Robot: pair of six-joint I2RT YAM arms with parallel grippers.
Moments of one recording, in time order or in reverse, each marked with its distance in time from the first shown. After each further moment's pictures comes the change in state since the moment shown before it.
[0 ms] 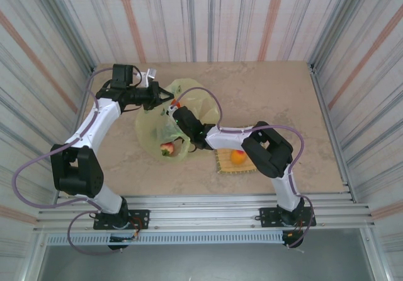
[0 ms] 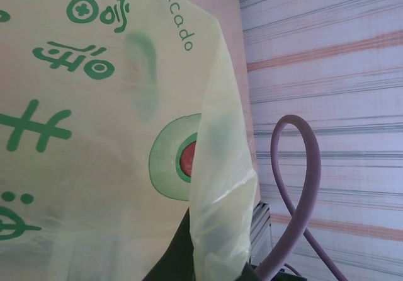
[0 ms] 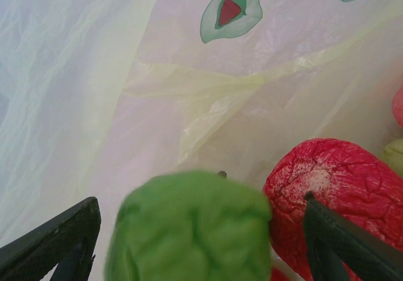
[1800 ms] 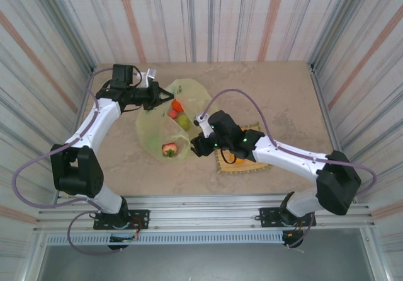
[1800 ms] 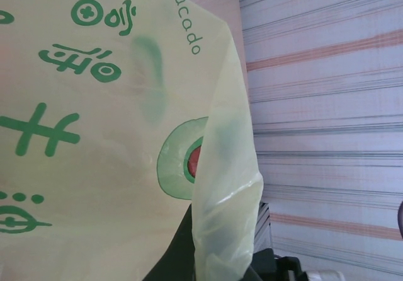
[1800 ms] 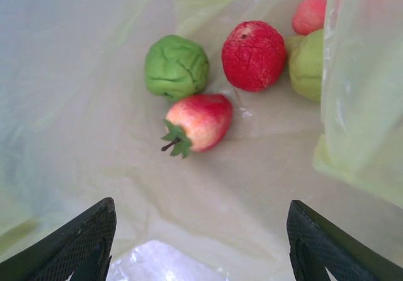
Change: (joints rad) left arm 0.000 0.000 -0.002 0.000 0.003 0.000; right arm -0.036 -0.670 -0.367 -0.455 -0.011 -0.274
